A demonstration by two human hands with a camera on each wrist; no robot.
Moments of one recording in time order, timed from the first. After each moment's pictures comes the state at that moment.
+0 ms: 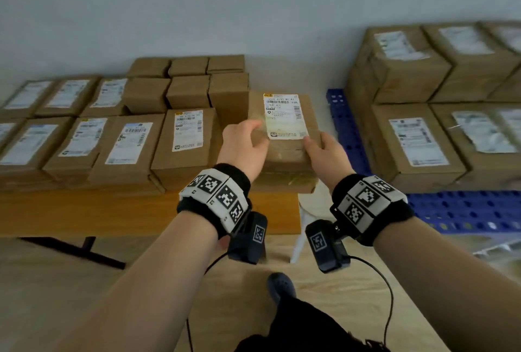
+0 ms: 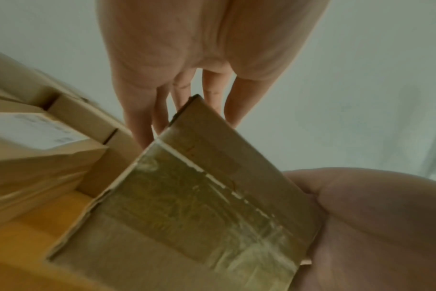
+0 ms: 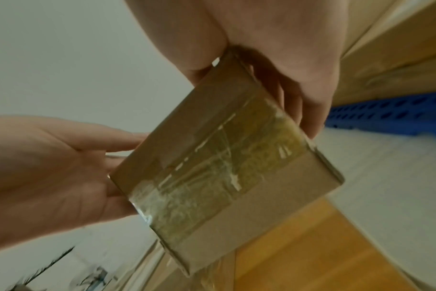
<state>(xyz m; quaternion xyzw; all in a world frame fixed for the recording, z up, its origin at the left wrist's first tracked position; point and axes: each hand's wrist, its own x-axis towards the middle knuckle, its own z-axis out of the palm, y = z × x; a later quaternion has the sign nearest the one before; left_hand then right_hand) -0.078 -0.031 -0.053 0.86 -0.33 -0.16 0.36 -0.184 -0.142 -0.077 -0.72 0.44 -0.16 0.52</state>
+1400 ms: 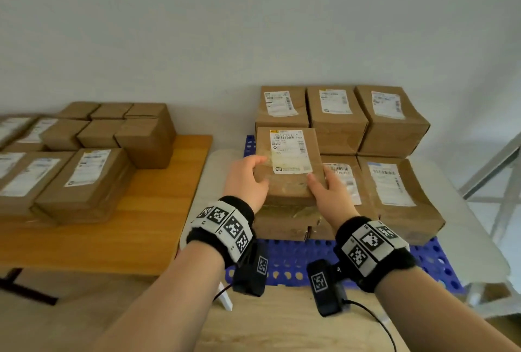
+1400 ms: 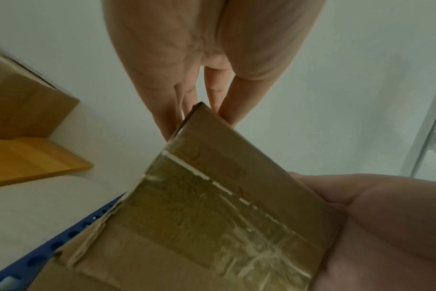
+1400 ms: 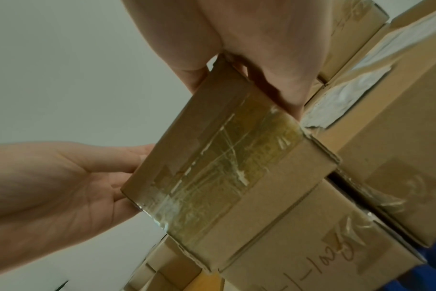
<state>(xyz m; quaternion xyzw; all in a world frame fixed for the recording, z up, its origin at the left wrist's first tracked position) -0.289 -0.259 -0.038 0.85 -0.32 -0.14 0.40 -0.404 -0.364 -0.050 -0.69 0.42 -0.18 0.56</state>
